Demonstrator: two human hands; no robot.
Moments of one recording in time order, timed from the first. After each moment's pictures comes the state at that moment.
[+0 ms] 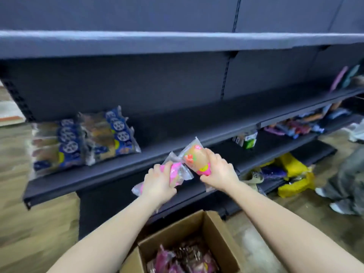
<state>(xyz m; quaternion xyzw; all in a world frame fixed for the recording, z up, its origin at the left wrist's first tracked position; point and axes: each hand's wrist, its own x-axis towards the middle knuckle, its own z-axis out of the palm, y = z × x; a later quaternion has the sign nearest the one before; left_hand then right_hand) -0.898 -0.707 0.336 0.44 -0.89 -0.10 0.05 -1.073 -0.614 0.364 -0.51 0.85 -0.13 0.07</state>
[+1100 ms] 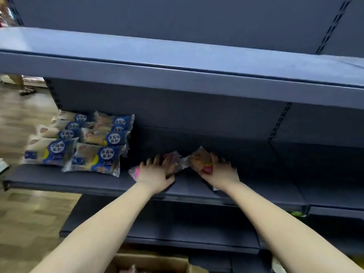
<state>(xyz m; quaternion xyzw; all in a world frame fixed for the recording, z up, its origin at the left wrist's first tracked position) -1.047 -0.840 0.357 0.63 -0.78 0.00 -0.03 -1.267 -0.825 0.372 -0.64 0.75 -0.07 0.11</state>
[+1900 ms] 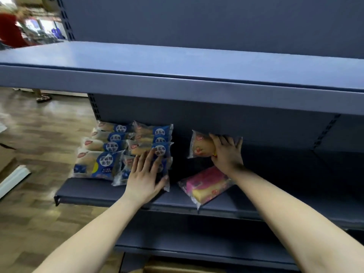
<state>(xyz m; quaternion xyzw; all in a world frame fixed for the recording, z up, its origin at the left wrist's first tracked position) -0.863 -0.862 0.353 0.58 -0.79 0.11 0.17 -1.131 -0.906 0.406 -0.73 0.67 -0.12 -0.08</state>
